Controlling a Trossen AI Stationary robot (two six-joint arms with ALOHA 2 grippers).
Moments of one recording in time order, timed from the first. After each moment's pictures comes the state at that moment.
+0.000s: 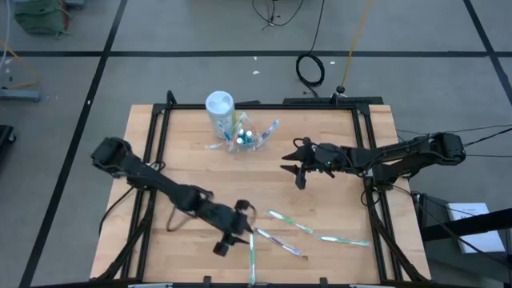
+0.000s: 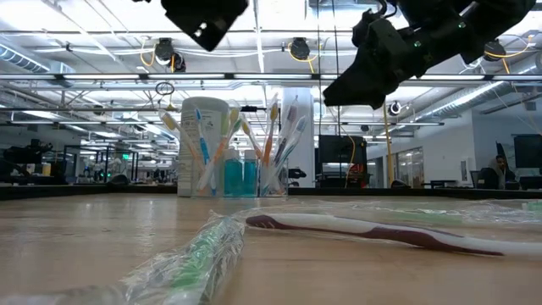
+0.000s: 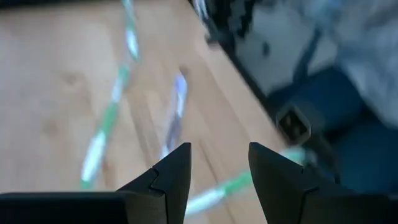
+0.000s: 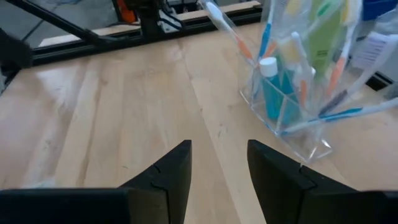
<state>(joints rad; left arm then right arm) -0.45 1.64 1.03 0.03 0.04 -0.09 -0.04 1.23 0.57 0.28 0.13 0.17</state>
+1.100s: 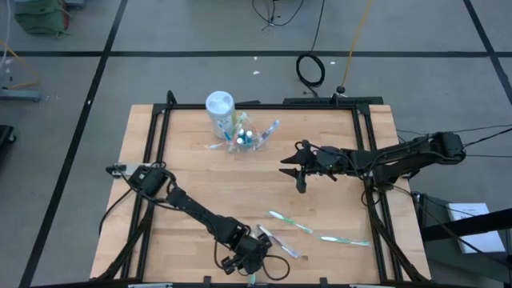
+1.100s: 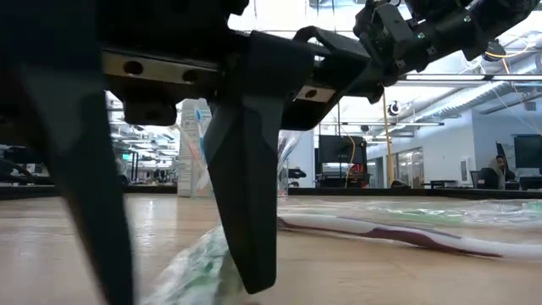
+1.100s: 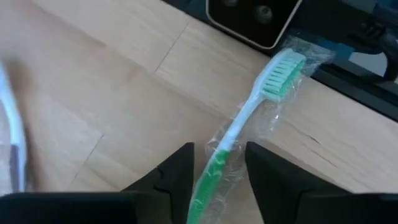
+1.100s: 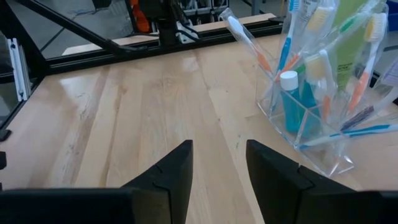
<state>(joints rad) -0.51 2.21 1.54 -0.41 0.20 0.49 0.01 1.23 0.57 0.33 0.13 0.17</state>
